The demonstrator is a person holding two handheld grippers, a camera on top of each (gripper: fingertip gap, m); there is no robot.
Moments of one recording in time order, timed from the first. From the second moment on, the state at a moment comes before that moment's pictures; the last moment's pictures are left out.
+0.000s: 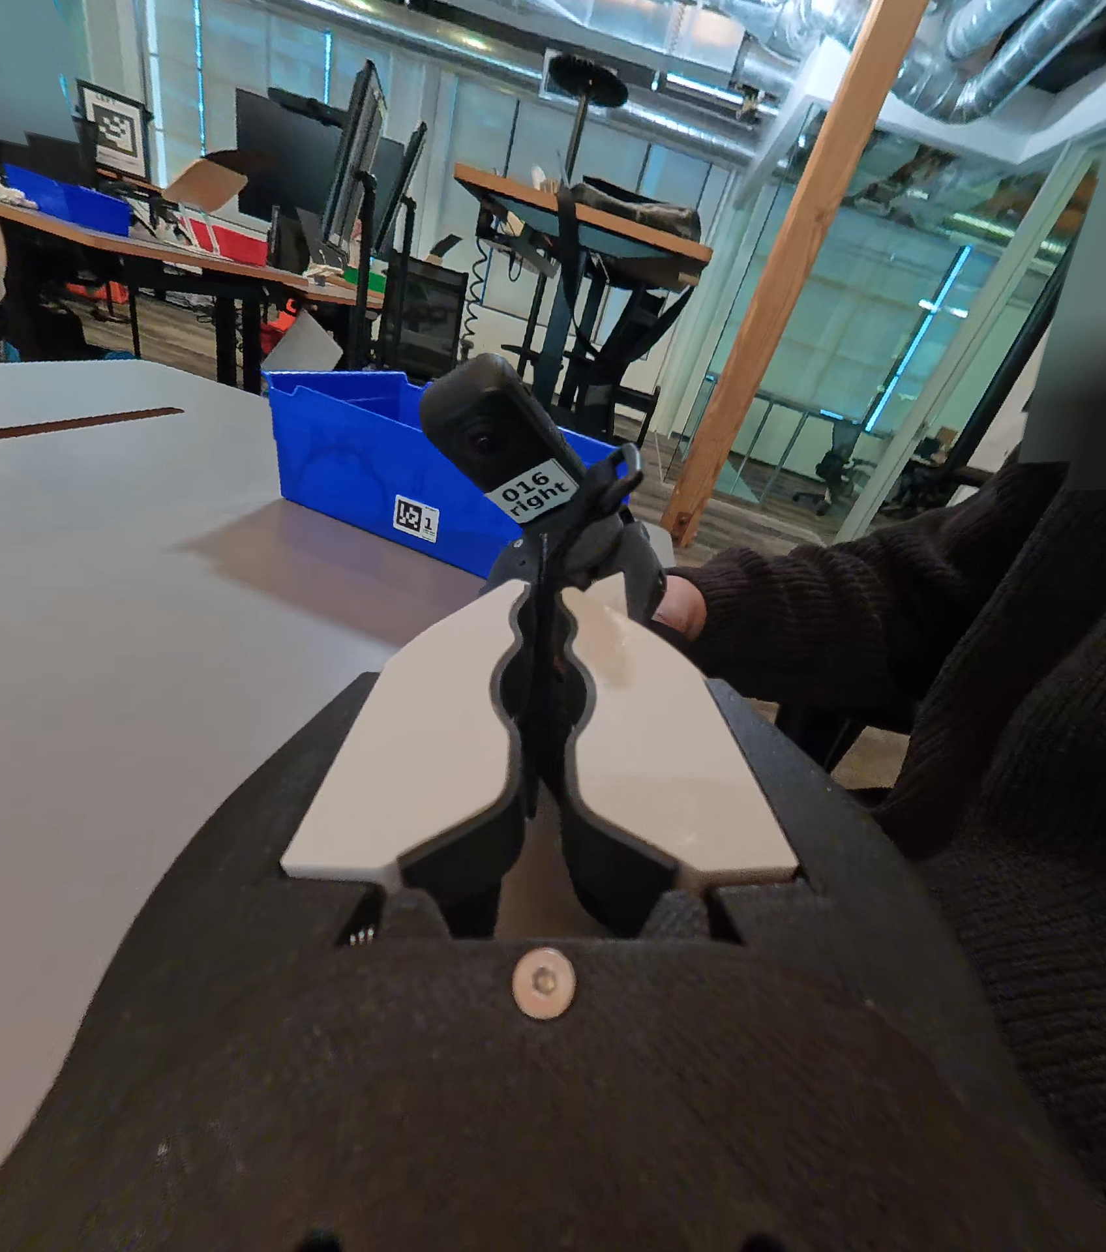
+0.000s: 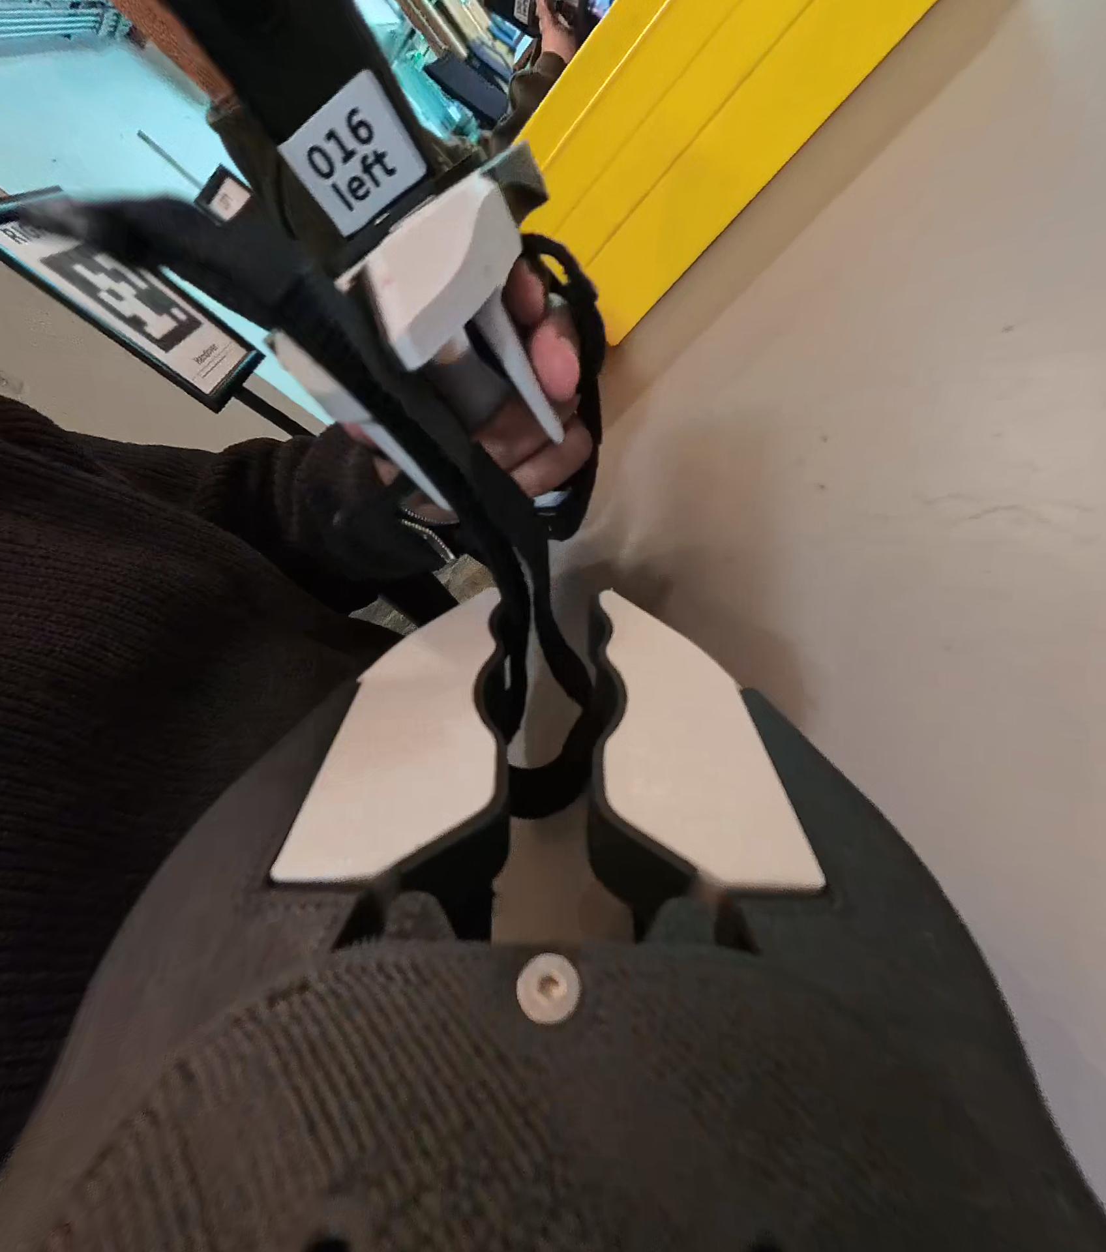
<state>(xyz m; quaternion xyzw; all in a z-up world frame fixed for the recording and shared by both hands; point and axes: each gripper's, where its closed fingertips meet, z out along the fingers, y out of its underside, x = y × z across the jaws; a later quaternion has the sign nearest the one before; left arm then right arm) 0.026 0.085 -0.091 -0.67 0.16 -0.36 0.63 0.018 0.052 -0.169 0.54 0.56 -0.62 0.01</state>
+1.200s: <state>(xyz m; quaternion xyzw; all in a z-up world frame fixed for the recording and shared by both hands) -0.076 0.062 -0.028 -0.47 -0.03 -0.53 0.70 0.007 0.069 -0.146 0.43 0.66 -0.53 -0.32</state>
